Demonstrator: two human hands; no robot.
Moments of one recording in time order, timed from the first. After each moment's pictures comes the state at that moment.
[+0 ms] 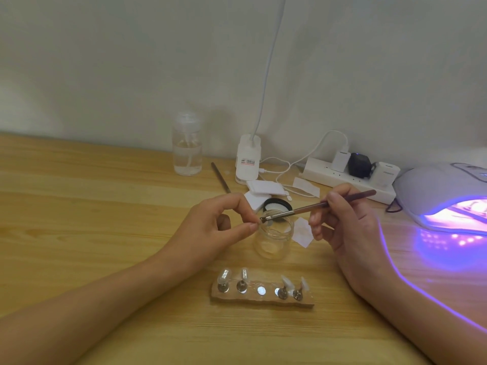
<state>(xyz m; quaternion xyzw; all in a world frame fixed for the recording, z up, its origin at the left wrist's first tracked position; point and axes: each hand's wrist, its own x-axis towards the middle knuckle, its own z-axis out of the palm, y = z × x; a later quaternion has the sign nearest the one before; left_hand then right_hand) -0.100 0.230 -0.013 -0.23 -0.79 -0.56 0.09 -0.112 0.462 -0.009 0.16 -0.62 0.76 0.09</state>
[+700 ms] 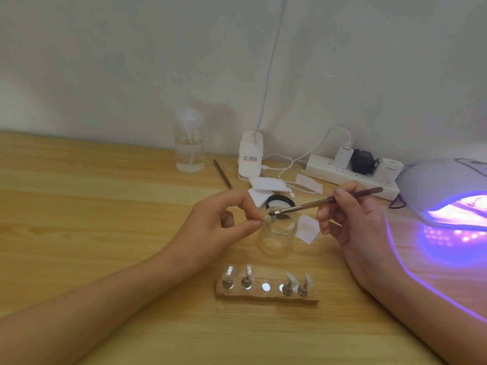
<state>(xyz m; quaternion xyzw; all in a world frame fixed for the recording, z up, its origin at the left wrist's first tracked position) -0.100 0.231 -0.012 -0.25 -0.79 -0.55 0.11 -0.115 0.464 -0.009 0.13 -0.62 0.77 0.11</state>
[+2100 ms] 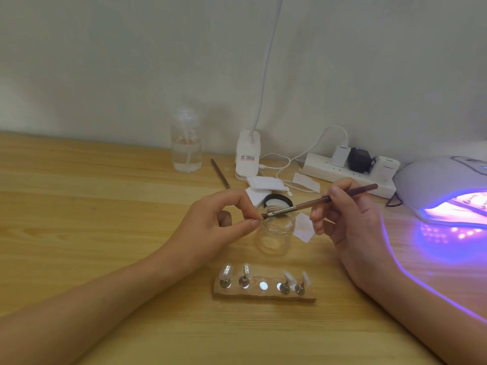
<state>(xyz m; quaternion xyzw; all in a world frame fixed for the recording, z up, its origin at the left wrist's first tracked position) -0.099 0.230 -0.012 -0.25 -0.79 -0.56 0.10 -0.112 0.463 -0.008 0.15 -0.62 0.77 0.09</state>
